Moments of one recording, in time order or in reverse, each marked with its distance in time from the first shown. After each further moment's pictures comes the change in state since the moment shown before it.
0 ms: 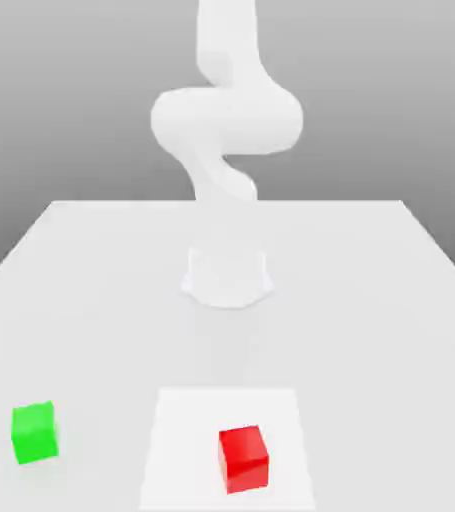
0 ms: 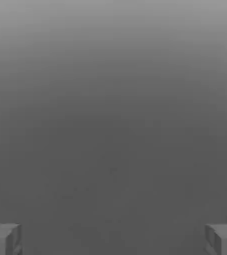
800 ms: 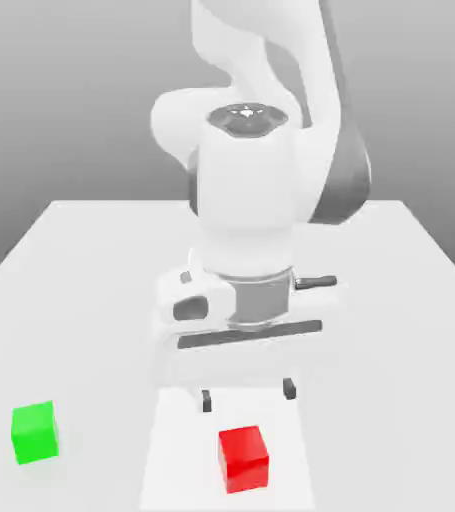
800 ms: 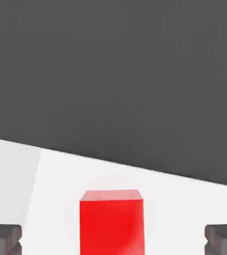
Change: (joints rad) arm 0.078 0.874 -0.036 -0.230 0.015 0.393 -0.182
